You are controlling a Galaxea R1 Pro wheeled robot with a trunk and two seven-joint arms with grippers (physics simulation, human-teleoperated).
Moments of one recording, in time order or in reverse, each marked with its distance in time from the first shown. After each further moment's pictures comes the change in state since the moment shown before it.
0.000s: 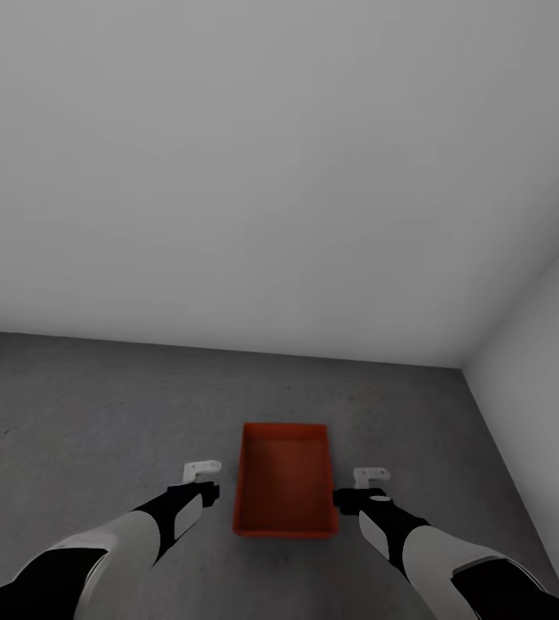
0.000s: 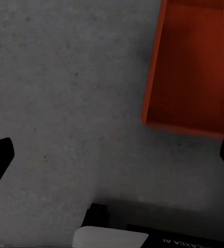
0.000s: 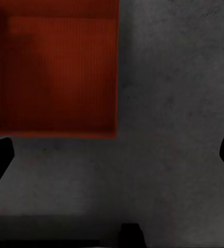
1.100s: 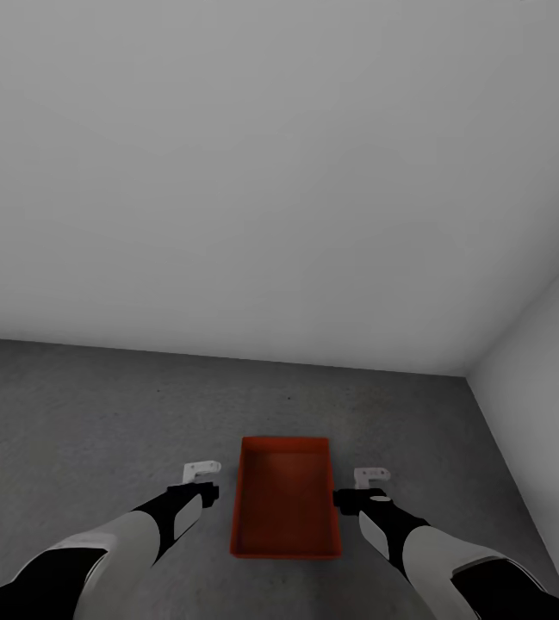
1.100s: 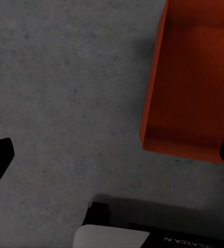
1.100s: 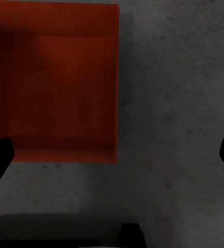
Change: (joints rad) left arm 0.000 0.001 0.000 0.000 0.000 0.006 0.001; right arm 0.000 0.000 0.000 0.002 -0.002 -0.001 0.000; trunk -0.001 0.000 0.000
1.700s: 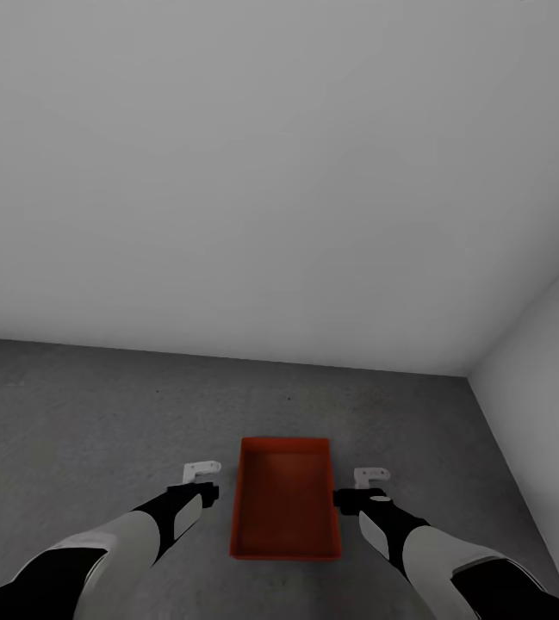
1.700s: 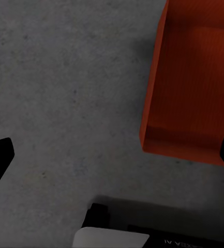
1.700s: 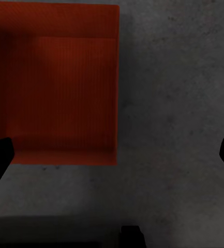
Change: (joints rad) left arm 0.000 0.000 0.000 0.001 0.000 0.001 0.000; right arm 0.000 0.000 0.000 0.000 0.000 -0.001 0.000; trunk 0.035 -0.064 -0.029
